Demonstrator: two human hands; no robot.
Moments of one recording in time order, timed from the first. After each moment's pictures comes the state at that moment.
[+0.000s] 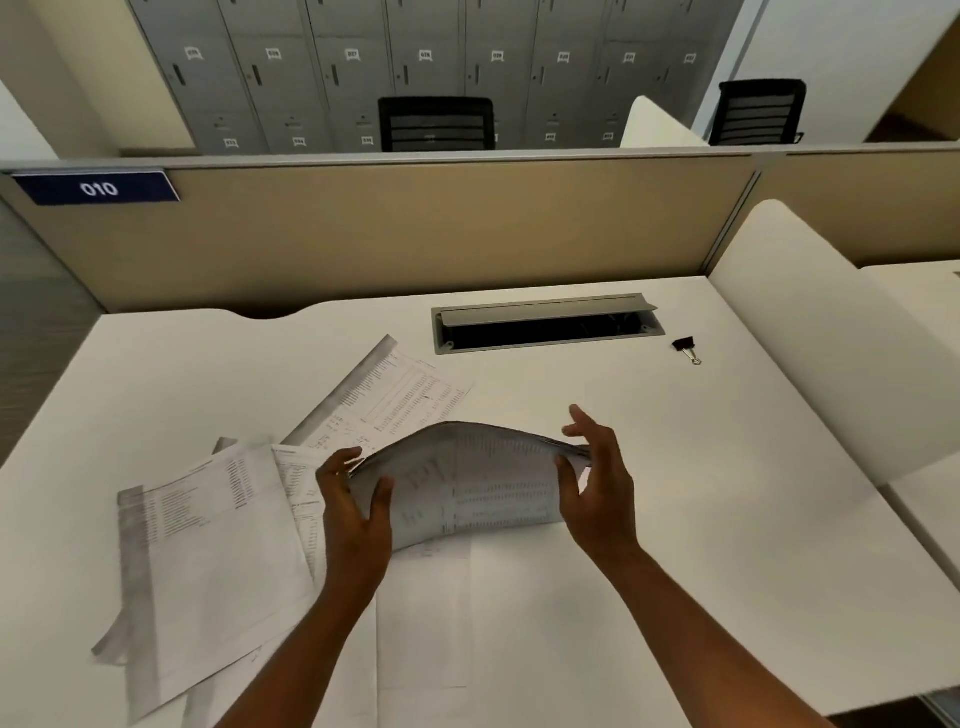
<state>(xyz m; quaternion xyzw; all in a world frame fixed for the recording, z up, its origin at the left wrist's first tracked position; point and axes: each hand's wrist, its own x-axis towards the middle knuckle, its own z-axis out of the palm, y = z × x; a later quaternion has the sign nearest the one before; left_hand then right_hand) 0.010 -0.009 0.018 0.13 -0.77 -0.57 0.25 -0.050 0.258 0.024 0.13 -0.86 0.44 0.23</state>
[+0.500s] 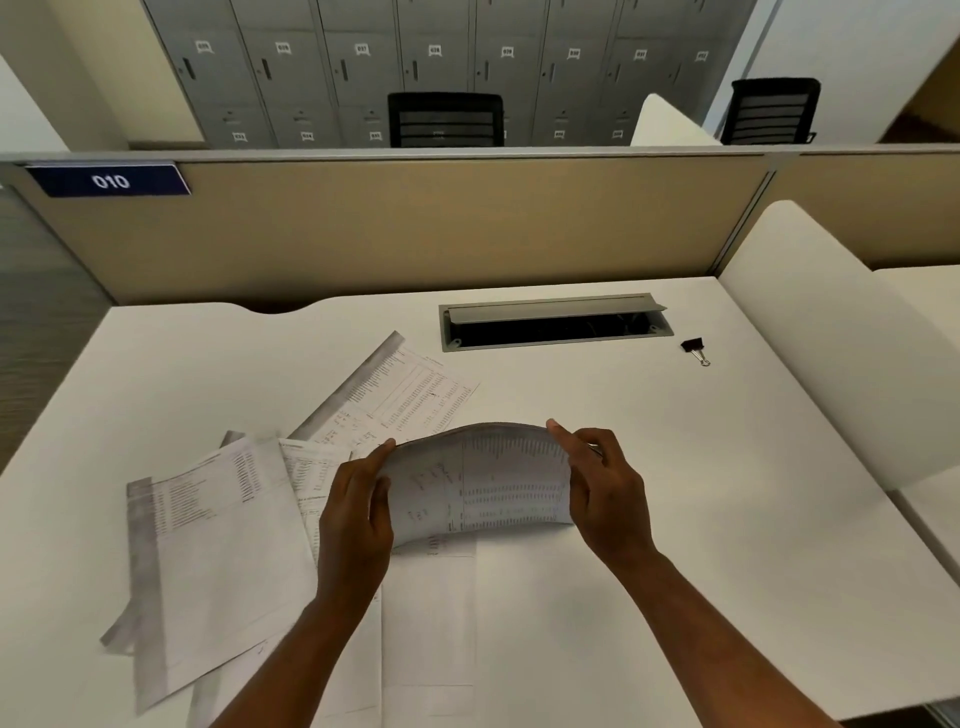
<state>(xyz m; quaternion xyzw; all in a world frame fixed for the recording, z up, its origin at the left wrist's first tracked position) 0.017 -0.024 0.015 -0.01 -0.87 -0.38 0.31 -0.052 0.266 0.027 0.19 -0.91 0.29 0.23</state>
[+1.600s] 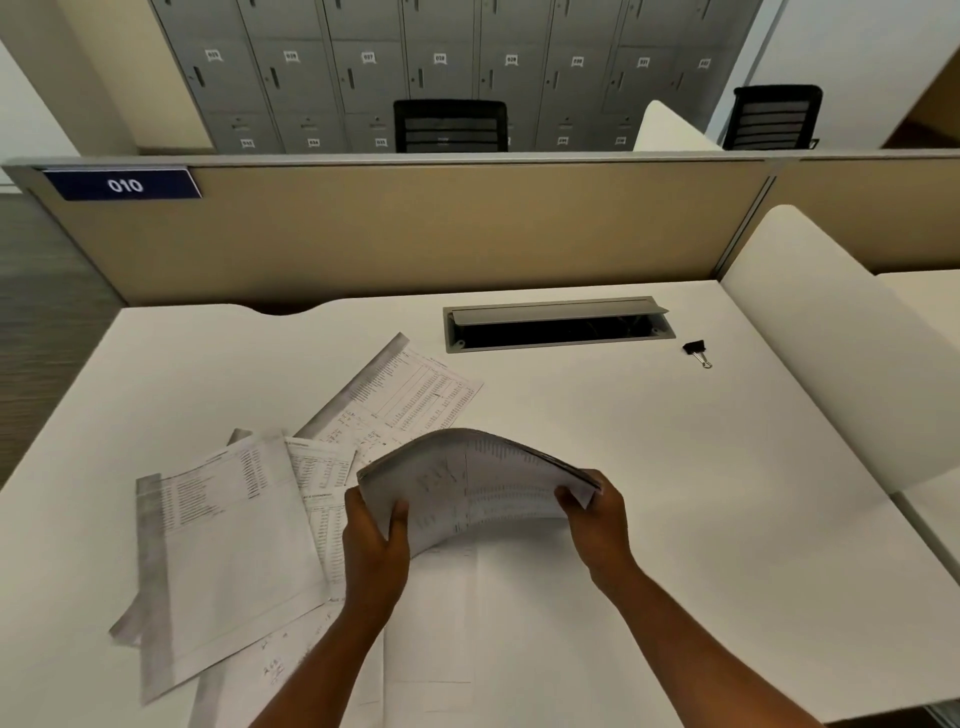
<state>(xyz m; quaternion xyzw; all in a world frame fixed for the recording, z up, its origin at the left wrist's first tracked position) 0.033 0.004 -0.008 0.22 -0.78 -0.57 0.17 -0.037 0.254 -0.019 -0.11 -0.77 0.63 0.00</state>
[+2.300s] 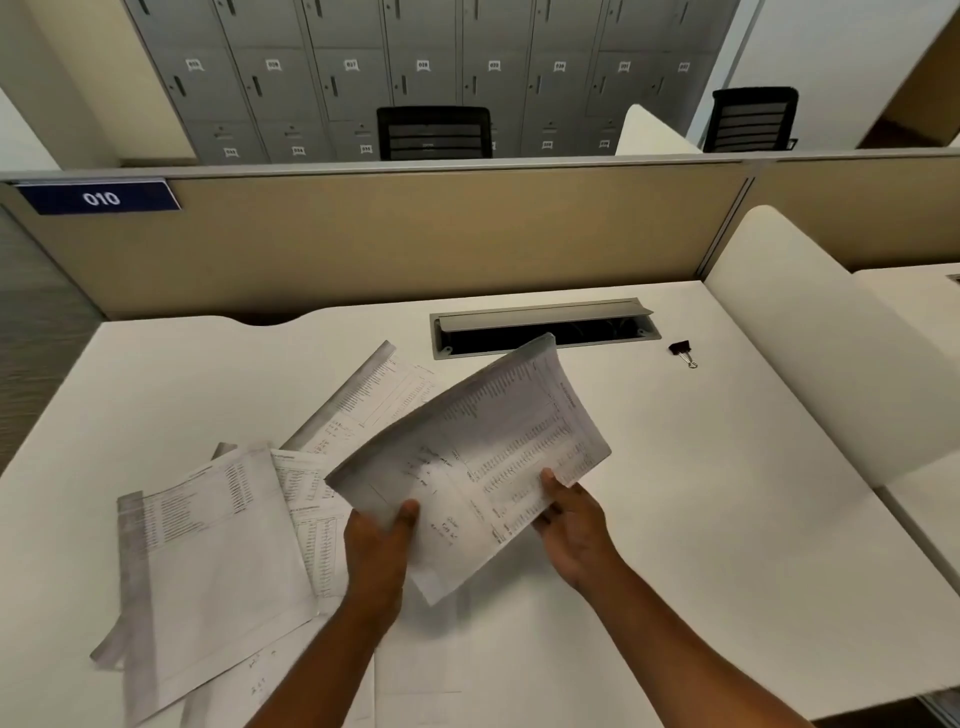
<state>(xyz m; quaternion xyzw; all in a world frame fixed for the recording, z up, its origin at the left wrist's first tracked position) 0.012 0.014 -0.008 0.35 -0.68 -0.64 0.06 -0.042 0.235 -0.002 -0.23 -0.37 0.89 -0.12</state>
